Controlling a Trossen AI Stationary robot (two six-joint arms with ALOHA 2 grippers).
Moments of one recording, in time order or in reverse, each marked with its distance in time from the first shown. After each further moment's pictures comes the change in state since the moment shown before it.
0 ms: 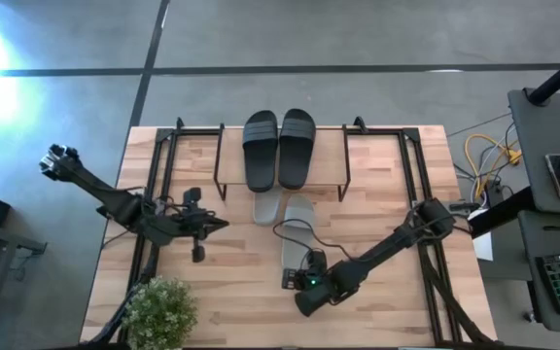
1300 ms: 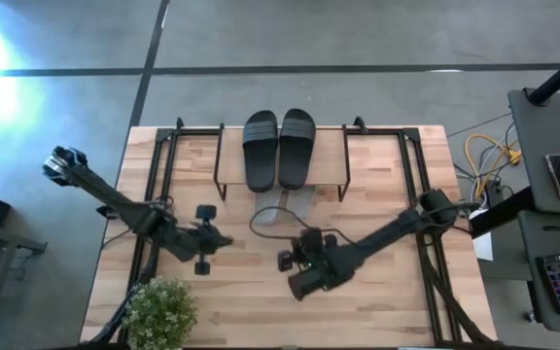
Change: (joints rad) left arm -0.001 0.202 -0.066 0.010 0.189 0.079; right arm -0.067 -0.067 0.138 -0.322 0.367 -0.426
